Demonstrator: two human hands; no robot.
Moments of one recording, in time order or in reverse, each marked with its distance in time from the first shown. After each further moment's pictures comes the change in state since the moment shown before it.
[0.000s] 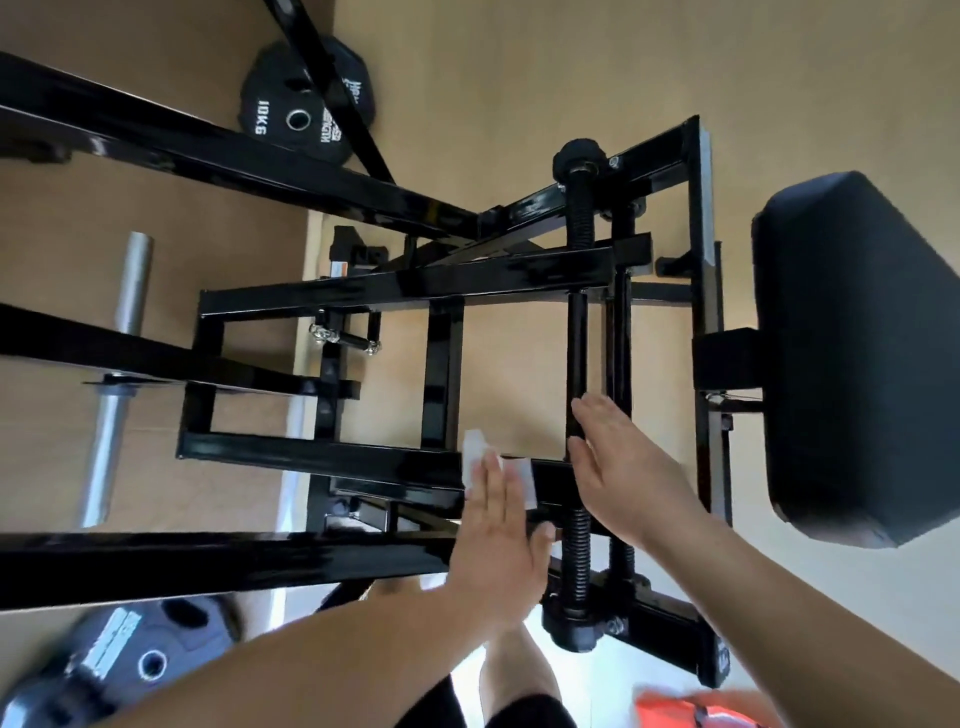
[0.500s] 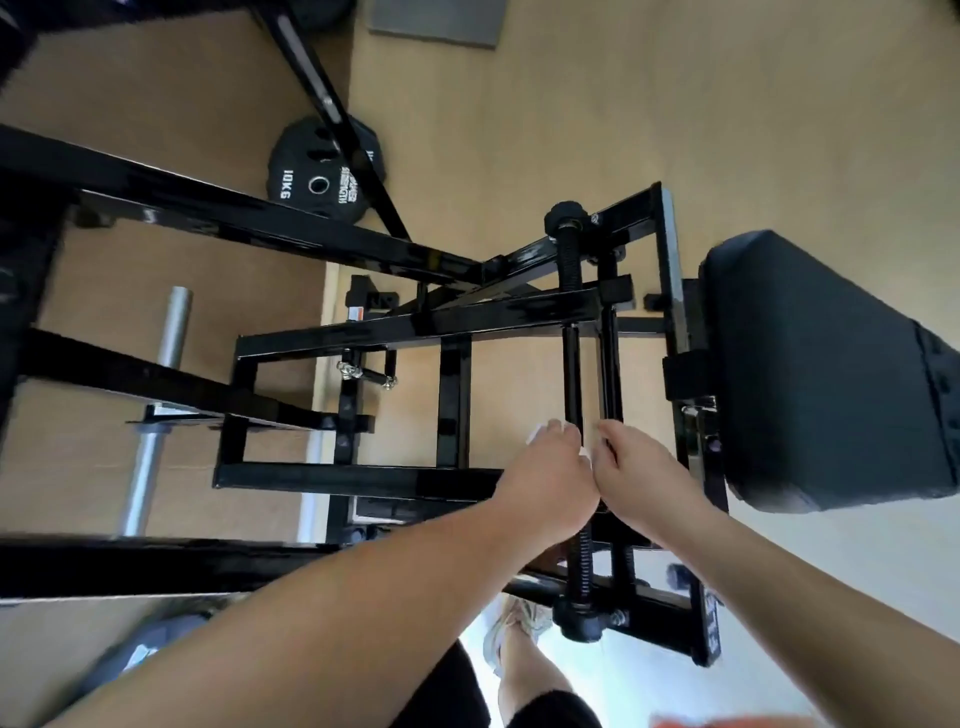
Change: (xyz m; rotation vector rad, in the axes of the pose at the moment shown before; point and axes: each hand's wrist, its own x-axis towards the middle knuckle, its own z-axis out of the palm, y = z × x) left_hand -0.014 0.055 -0.140 -0.405 -0.005 0.033; right_hand -0.032 -0.024 -0.034 0.197 0.031 0.207
